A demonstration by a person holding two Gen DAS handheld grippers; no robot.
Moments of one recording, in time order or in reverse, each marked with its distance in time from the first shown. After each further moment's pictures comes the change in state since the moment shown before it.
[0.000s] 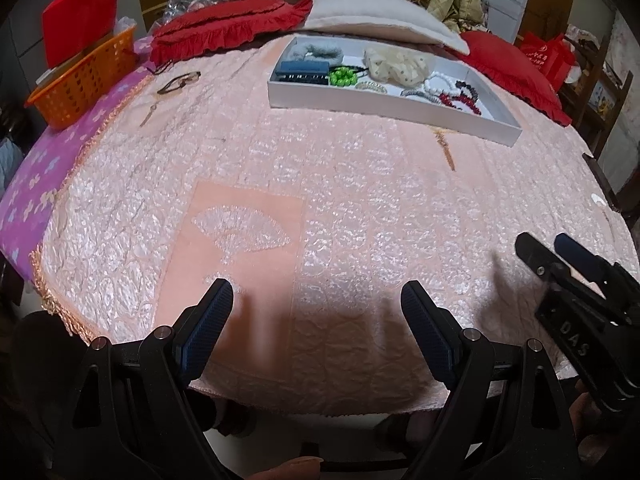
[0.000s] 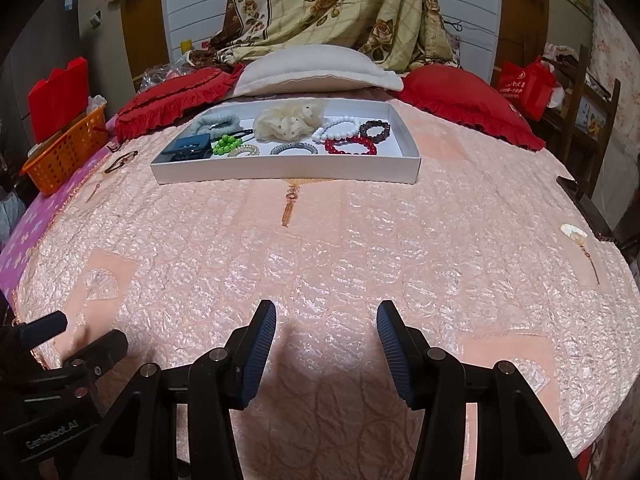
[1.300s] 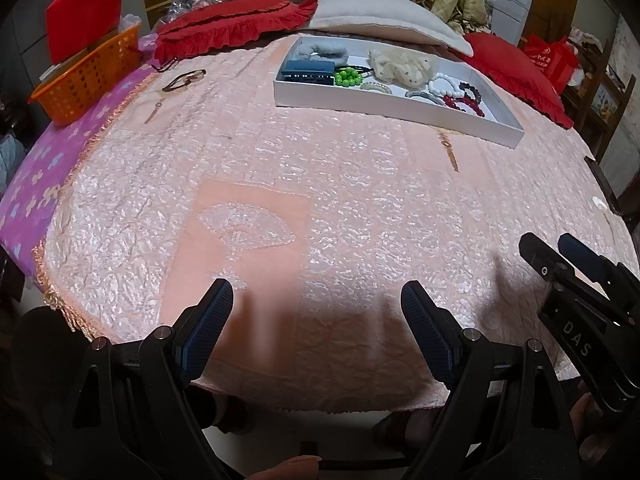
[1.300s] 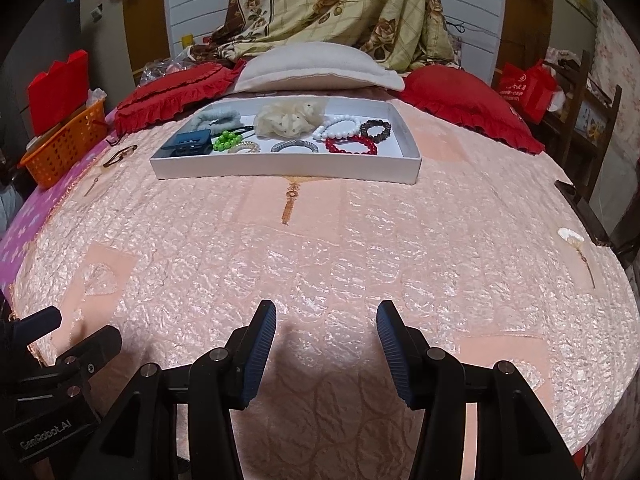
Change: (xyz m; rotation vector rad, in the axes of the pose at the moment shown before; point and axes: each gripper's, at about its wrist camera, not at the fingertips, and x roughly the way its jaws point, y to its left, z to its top) left arm 0.000 0.003 0.000 -0.017 0.007 0.011; right arm -0.003 -0.001 0.002 -0.017 -0.002 -0.011
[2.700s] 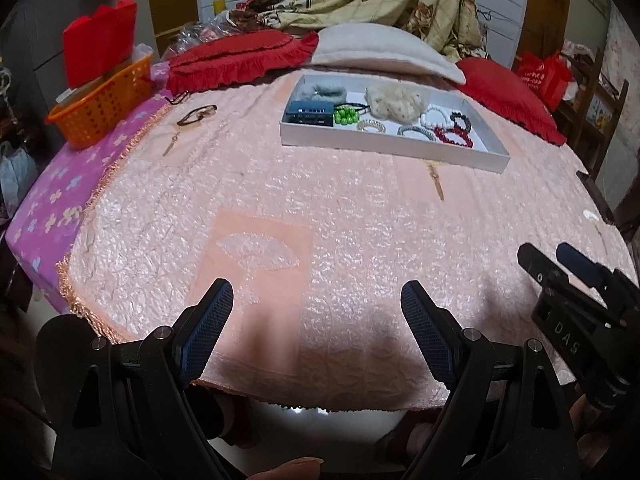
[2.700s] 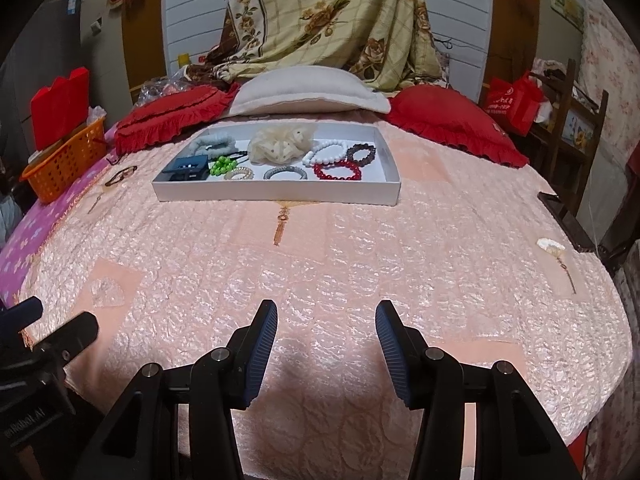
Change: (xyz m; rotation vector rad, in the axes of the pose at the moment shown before) left arm -0.036 -0.003 0.000 0.009 -0.101 0.021; right arm -0.021 -0.008 0.004 0.011 -0.053 -0.013
